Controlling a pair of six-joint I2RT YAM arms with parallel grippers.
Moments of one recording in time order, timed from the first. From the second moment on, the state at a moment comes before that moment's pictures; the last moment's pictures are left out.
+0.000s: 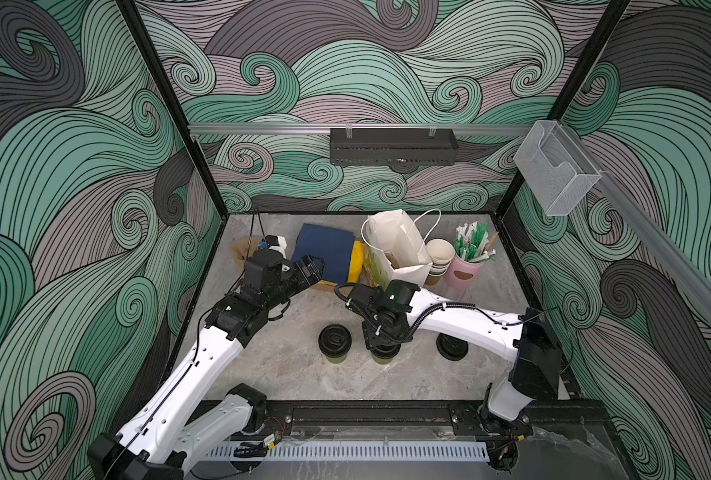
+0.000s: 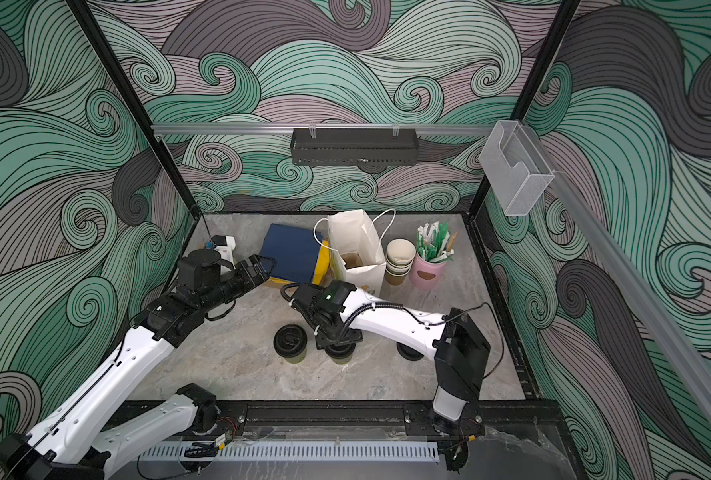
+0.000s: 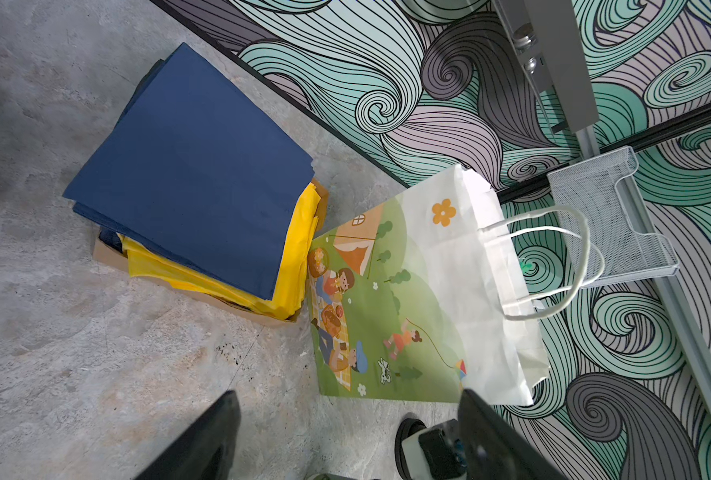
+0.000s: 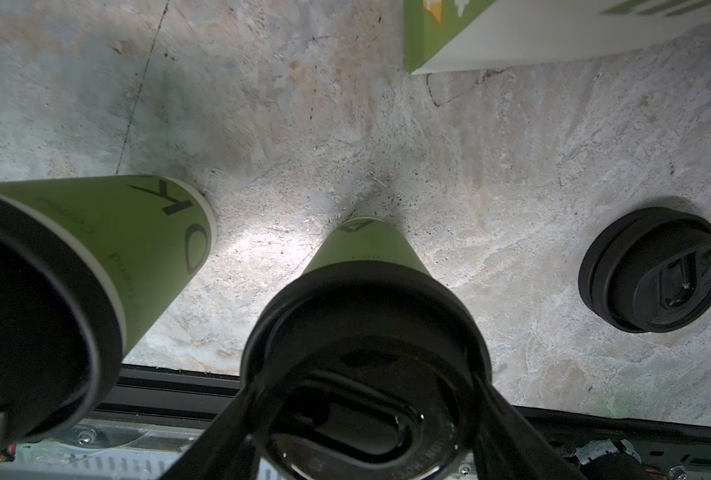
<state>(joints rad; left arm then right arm) -0.42 0.94 0.95 -0.48 0.09 -0.83 1.08 1.70 1.42 -1.24 0.10 0.85</state>
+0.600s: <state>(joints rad) -0.42 1.05 1.14 -0.48 0.25 -0.80 1.09 1.39 1.44 -1.42 0.09 0.79</state>
